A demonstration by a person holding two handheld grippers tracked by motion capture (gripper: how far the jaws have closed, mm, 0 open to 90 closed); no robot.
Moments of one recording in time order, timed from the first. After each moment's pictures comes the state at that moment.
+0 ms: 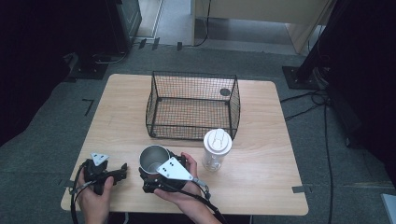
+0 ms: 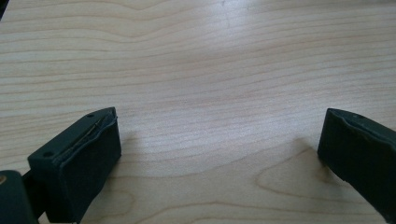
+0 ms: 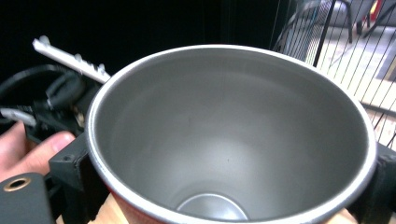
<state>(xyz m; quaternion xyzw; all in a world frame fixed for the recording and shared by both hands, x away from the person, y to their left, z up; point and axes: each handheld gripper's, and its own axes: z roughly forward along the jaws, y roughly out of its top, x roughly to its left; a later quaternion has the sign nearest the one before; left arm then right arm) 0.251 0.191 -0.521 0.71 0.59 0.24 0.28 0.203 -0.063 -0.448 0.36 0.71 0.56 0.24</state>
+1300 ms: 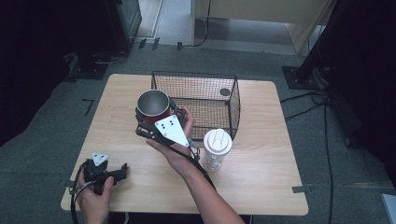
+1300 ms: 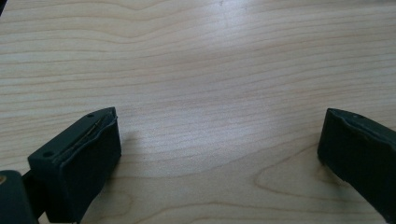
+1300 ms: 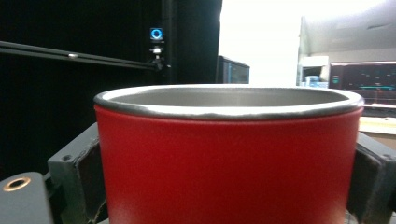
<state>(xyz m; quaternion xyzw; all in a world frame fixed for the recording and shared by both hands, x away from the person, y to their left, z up) 0.251 0.191 -0.521 0.72 0.59 0.24 0.28 0.301 -0.044 -0.388 0.34 0.53 0.66 0.41</state>
